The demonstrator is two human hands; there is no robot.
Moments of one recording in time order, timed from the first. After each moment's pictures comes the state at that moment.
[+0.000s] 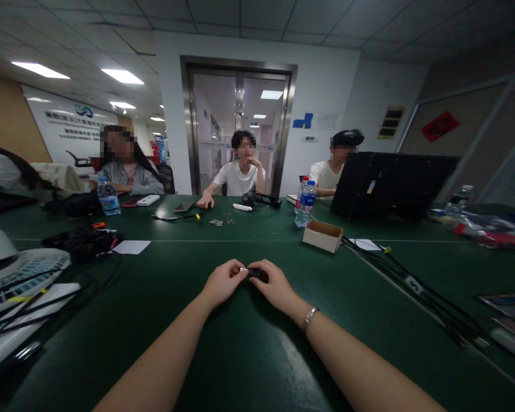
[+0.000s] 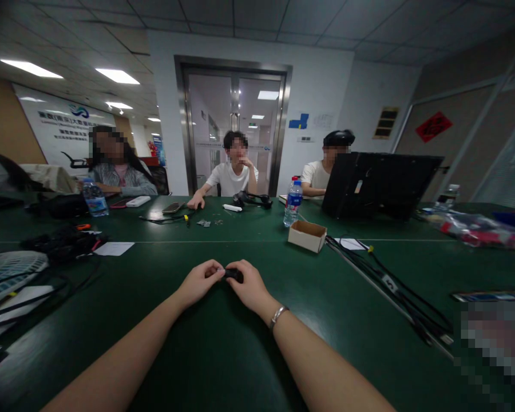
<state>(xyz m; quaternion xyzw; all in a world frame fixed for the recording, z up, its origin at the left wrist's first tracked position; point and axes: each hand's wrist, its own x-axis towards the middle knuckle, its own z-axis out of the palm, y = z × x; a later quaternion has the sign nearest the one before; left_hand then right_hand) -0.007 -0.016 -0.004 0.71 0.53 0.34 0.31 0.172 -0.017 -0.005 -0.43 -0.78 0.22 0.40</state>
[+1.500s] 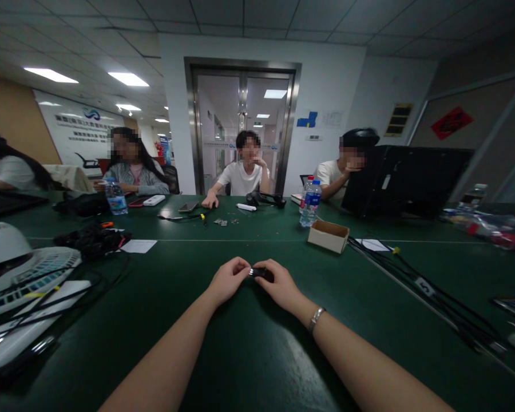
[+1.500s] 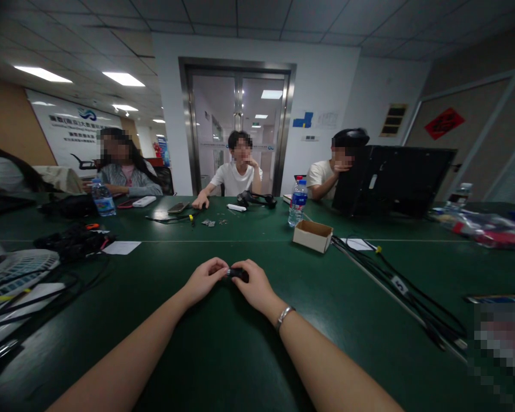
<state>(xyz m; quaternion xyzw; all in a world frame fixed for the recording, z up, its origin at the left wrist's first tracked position) -0.009 -0.014 -0.005 0.69 0.47 0.40 0.39 0.173 -0.020 -0.001 -0.43 -0.78 0.23 0.39</state>
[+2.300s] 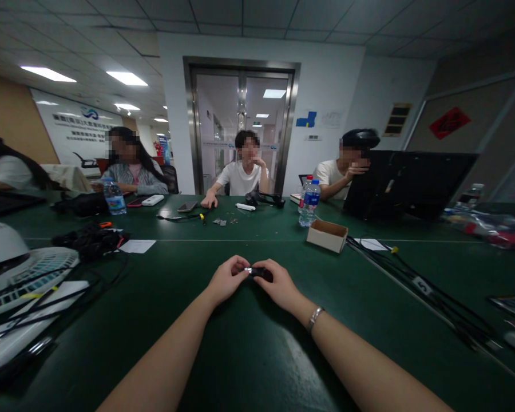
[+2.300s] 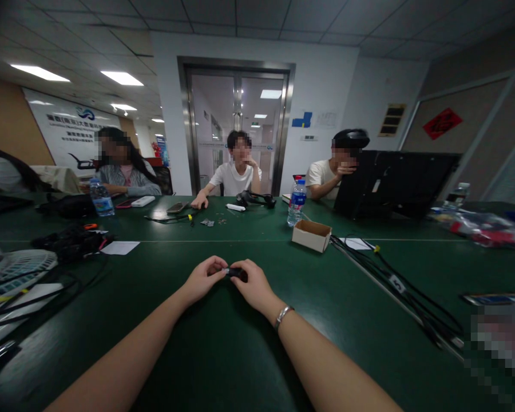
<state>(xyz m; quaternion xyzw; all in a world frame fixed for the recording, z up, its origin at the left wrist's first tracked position) -0.010 -0.009 -0.011 0.68 0.45 0.43 0.39 0.171 -0.023 0.003 -0.44 -0.77 0.24 0.39</state>
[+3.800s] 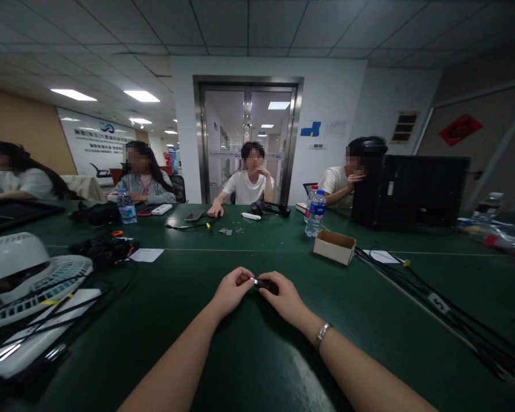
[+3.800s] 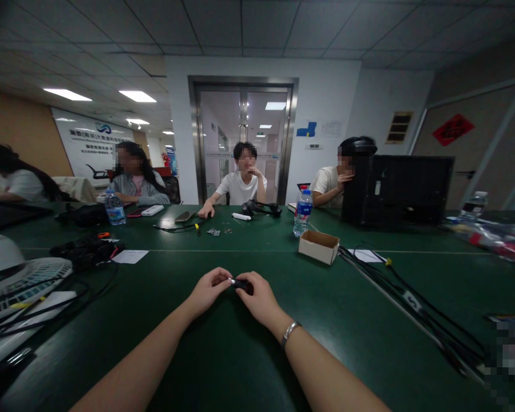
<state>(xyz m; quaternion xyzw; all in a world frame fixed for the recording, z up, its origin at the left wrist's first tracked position) -0.008 -0.014 -0.005 0.65 0.44 0.45 0.43 0.171 -0.019 -0.001 -0.44 -0.77 0.23 0.39</state>
